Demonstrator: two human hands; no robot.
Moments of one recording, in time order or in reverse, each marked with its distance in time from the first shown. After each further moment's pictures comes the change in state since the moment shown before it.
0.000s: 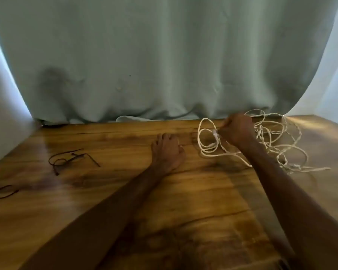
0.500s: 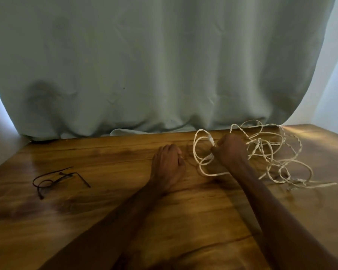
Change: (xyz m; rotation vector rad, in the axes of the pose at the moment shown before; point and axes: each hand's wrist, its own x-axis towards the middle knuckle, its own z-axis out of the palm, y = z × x) left_hand 0.011 0.000 0.010 -0.226 0.128 0.106; right_hand -0.006 0.001 0.032 -0.053 -0.018 0.123
